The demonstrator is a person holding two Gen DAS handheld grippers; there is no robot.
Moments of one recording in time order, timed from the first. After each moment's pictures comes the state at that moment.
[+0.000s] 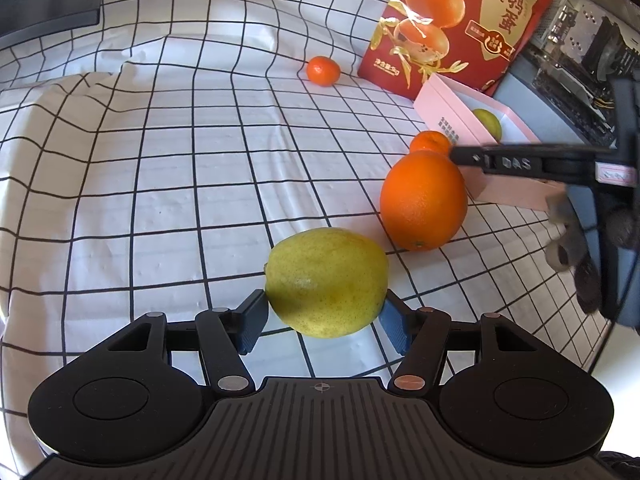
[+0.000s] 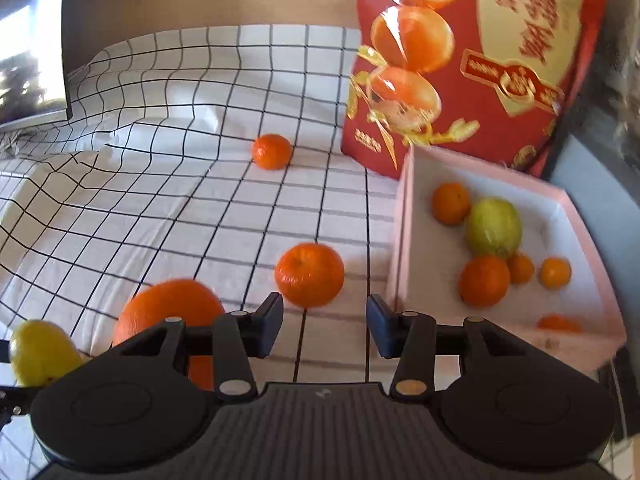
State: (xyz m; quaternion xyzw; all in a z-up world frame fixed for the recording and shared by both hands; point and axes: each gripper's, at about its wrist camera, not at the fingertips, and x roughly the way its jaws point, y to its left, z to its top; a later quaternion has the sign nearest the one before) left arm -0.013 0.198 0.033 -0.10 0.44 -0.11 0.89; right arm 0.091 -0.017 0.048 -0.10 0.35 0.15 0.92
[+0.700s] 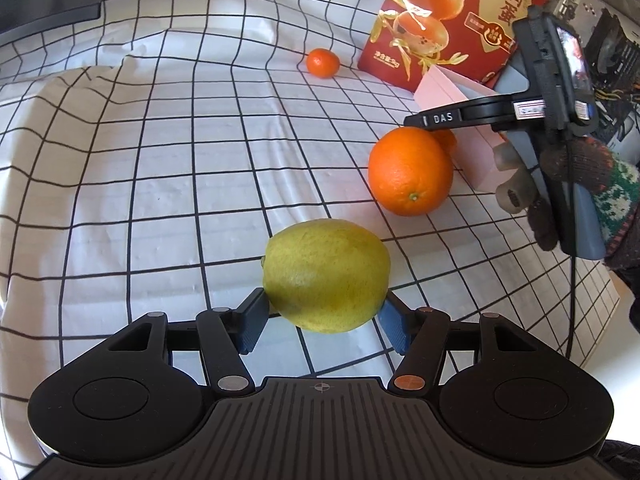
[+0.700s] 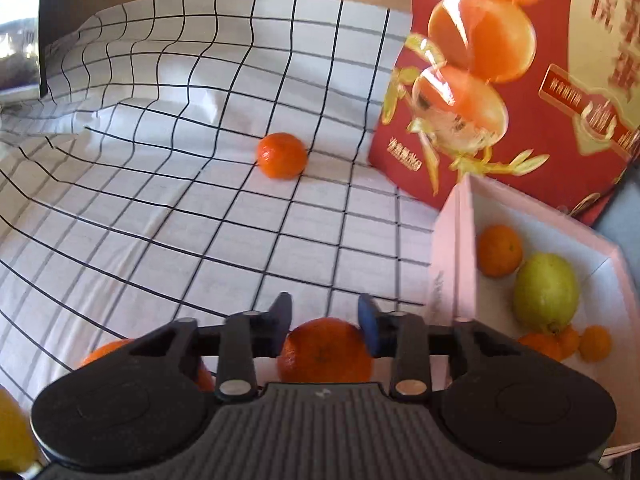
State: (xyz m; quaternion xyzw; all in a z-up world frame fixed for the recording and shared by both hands) left arm -0.018 0.193 0.031 -0.10 0.44 -0.11 0.88; right arm 0.156 0.025 0.028 -0.15 0.37 0.16 0.90
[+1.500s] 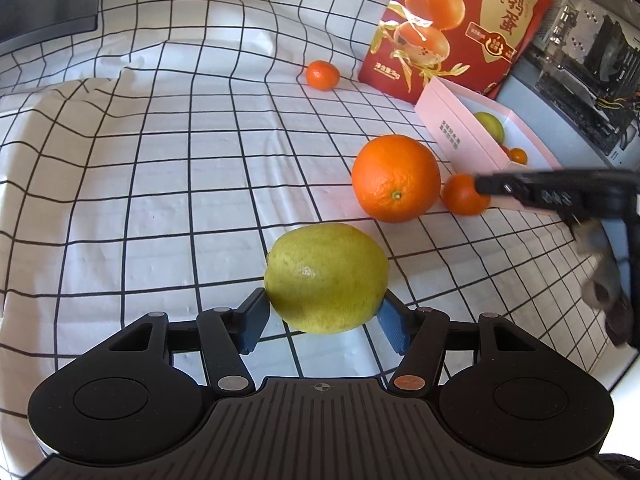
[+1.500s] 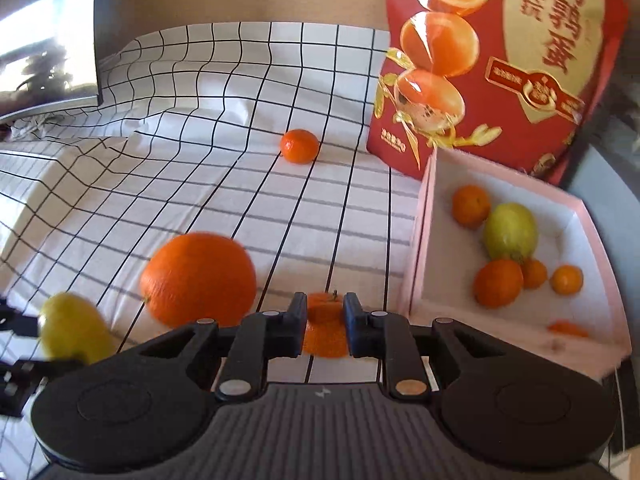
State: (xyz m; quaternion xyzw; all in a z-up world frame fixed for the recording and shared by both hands) left arm -0.011 0.189 0.032 -0.10 0.43 -0.10 0.89; right arm 0.073 -0.025 0.053 -0.10 0.37 0.19 0.90
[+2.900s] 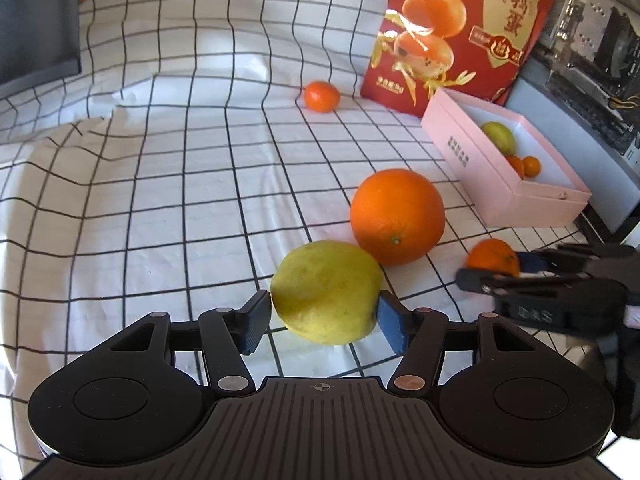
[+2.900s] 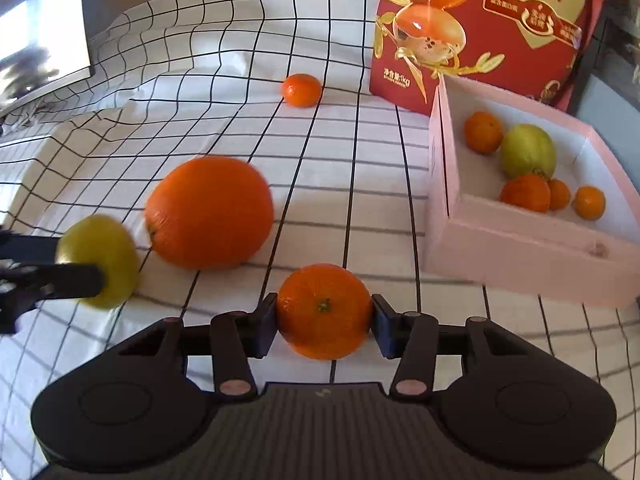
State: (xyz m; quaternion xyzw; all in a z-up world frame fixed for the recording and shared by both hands) left arm 0.019 0.174 0.043 -0.07 0.42 -0.08 0.90; right arm 0.054 -0.021 0.013 -0.07 0.41 0.18 0.89
